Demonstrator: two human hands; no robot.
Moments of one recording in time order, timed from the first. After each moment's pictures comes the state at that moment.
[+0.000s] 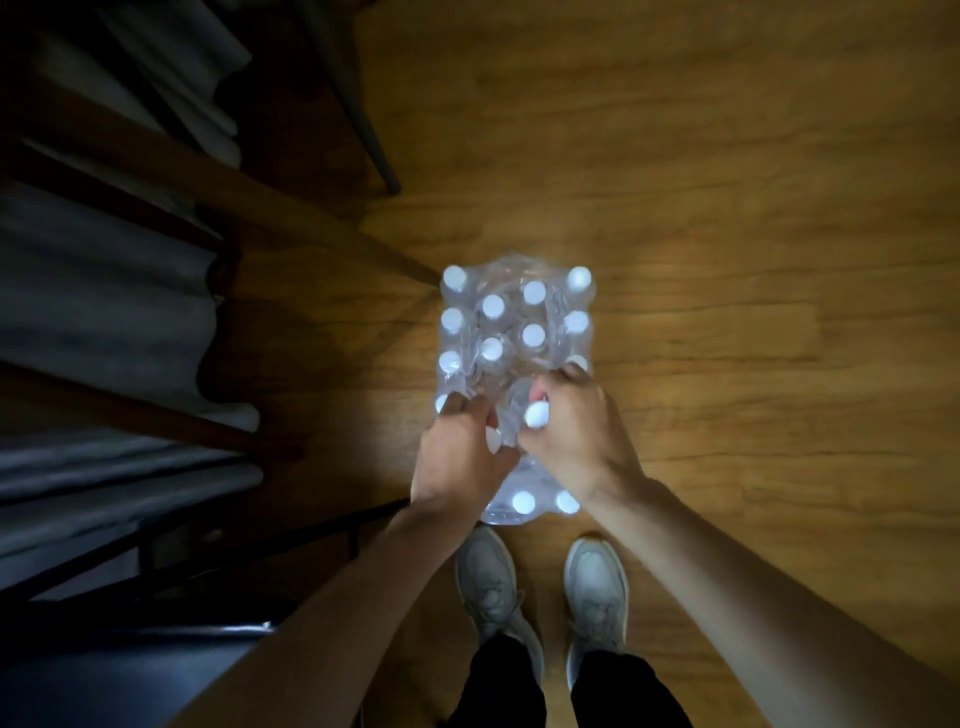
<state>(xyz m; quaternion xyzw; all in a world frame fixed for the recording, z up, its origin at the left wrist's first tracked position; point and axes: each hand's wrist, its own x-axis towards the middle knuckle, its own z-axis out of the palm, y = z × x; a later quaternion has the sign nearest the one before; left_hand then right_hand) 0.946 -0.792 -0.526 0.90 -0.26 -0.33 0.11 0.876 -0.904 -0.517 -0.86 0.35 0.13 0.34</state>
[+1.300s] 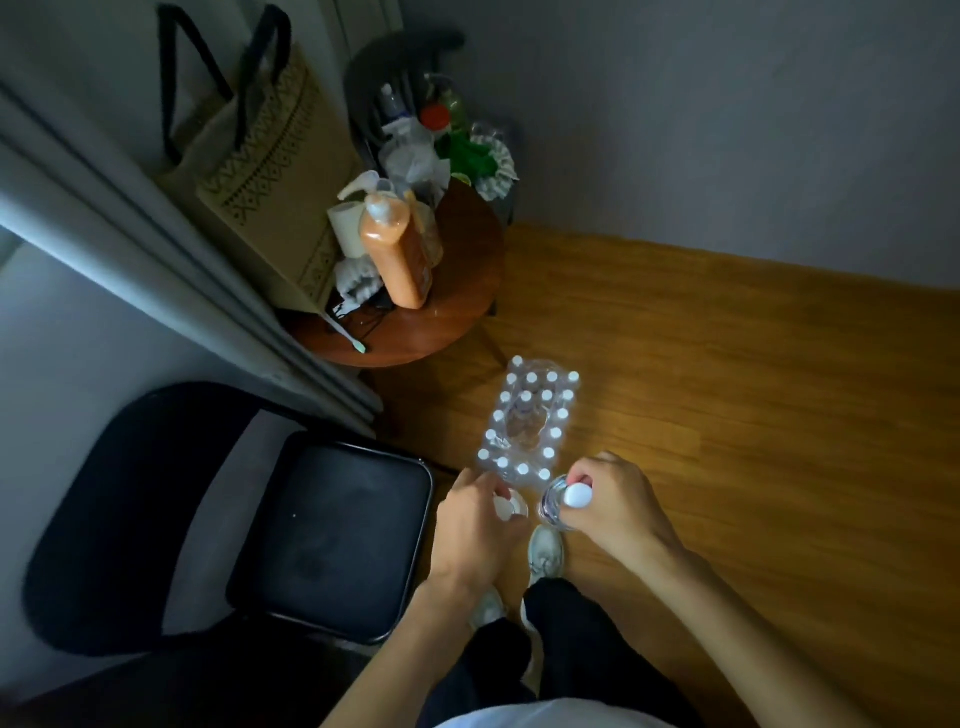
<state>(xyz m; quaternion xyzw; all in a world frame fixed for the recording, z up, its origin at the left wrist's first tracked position) 0.739 -0.631 -0.003 0.92 -0.12 -0.23 0.28 0.683 -0.794 -0.002 -0.90 0.26 0.13 0.34</state>
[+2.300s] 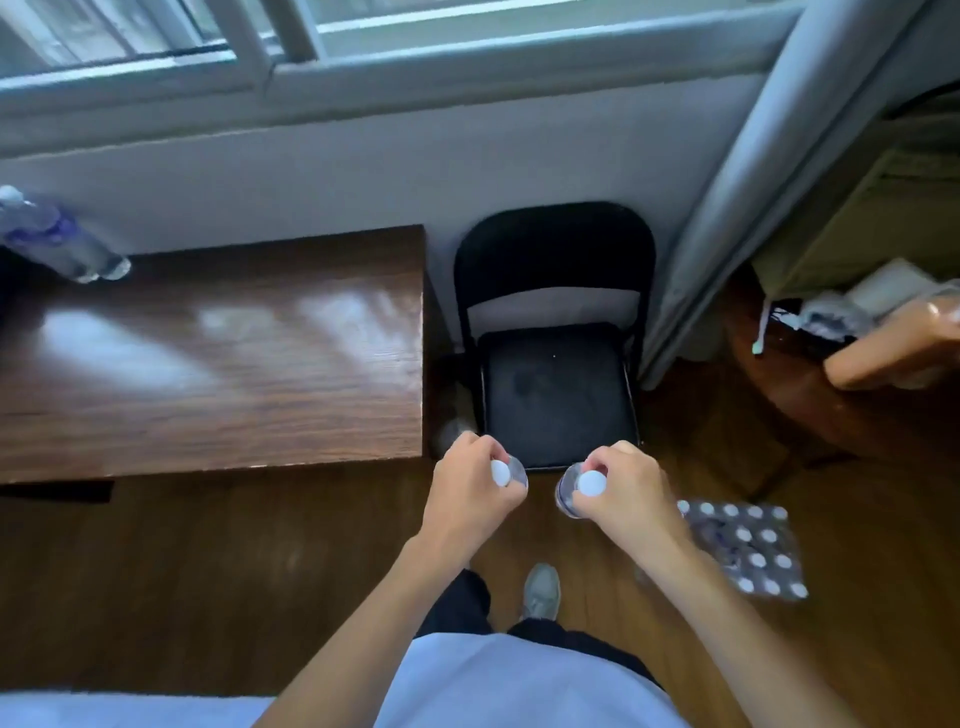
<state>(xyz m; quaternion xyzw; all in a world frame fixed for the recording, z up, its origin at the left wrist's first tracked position) 0.557 -0.484 0.045 0.84 0.43 0.00 0.33 0.679 -0.607 0.030 -0.91 -0.28 0.23 0.18</state>
